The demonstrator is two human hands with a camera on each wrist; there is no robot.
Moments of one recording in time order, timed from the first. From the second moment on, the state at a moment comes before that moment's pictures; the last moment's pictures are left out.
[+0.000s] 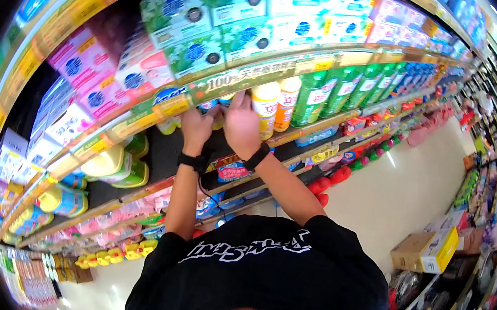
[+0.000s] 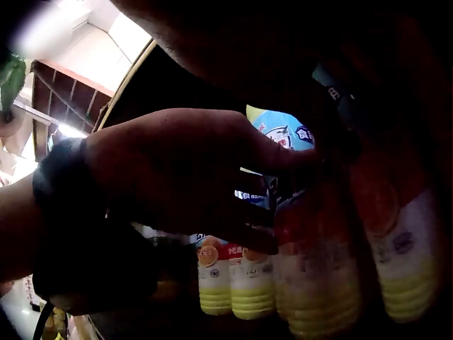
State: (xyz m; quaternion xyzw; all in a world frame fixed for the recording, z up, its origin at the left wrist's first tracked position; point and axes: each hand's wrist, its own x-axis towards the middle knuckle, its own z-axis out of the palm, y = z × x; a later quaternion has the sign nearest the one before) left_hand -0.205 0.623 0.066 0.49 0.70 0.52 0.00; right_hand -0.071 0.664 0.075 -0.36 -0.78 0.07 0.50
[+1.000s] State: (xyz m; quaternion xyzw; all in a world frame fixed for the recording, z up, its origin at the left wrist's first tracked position) left_hand -0.196 0.638 0.057 0.53 0.61 0.58 0.00; right_hand -0.066 0.624 0.038 -0.40 -0.82 0.21 0.36
